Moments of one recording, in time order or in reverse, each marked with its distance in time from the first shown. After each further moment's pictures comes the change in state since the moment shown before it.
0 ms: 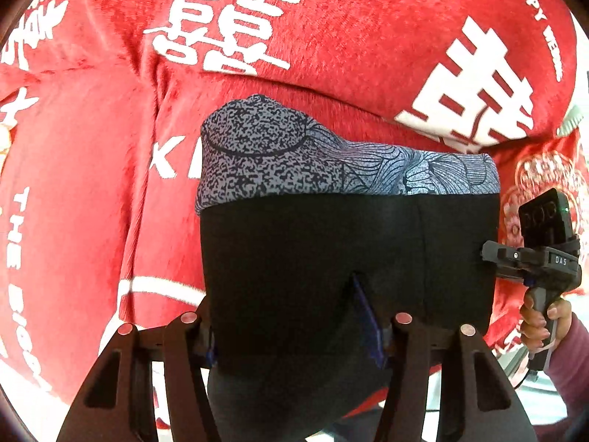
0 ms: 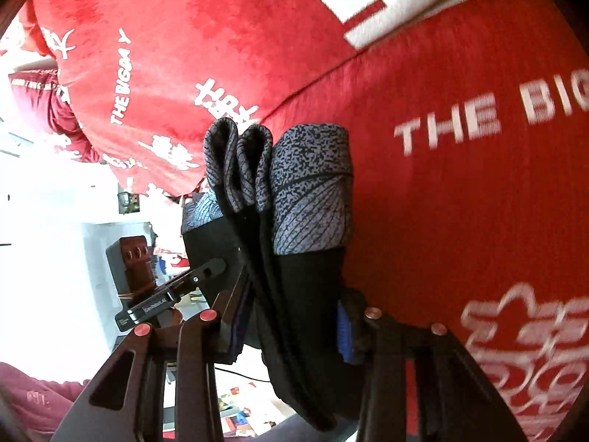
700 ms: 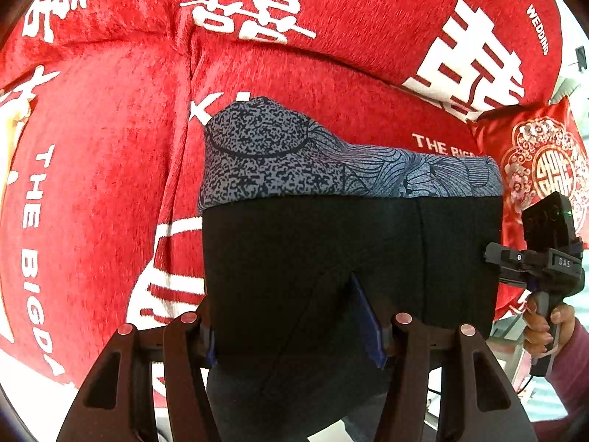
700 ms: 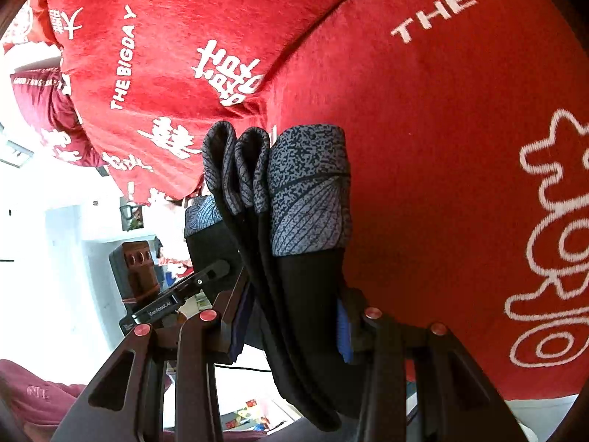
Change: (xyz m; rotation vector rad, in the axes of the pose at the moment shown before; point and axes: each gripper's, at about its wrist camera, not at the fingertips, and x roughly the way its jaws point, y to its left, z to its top) left arm -0.010 0.046 -0.052 0.051 0.020 -0.003; right arm 0.032 0.006 -0.081 0.074 -0.065 0.005
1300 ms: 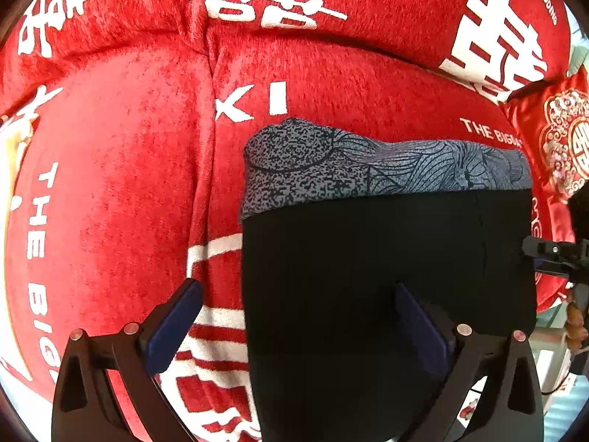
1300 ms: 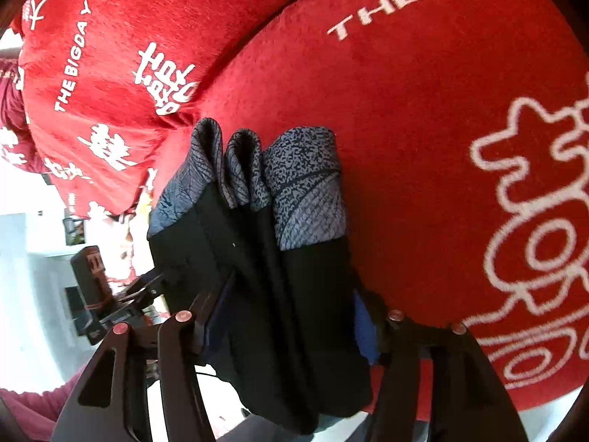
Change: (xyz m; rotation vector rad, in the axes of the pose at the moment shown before) left arm 0.036 0.028 -0.001 0.089 -0.037 0.143; right arm 0.019 -0.019 -0.004 -0.017 -0.090 -0.272
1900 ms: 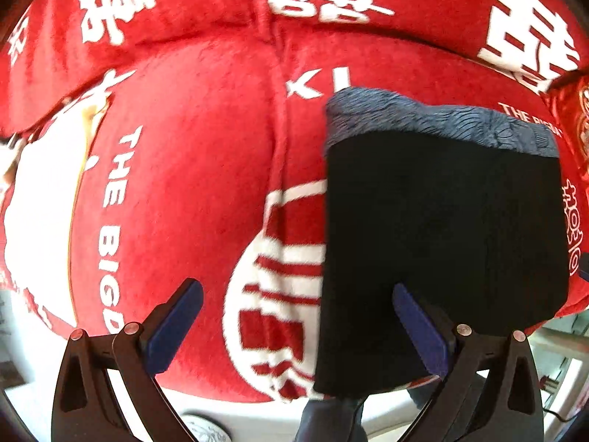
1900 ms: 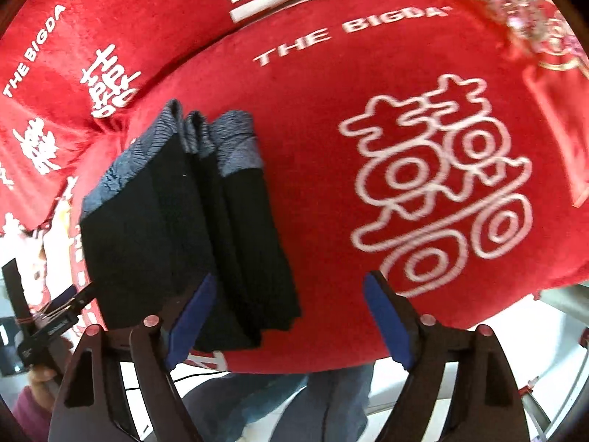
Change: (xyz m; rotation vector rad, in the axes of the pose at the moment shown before) left arm -0.038 0.008 -0.041 -0.064 0.033 0.225; right arm -0.052 0.024 -0.063 0.022 -0.140 -0.439
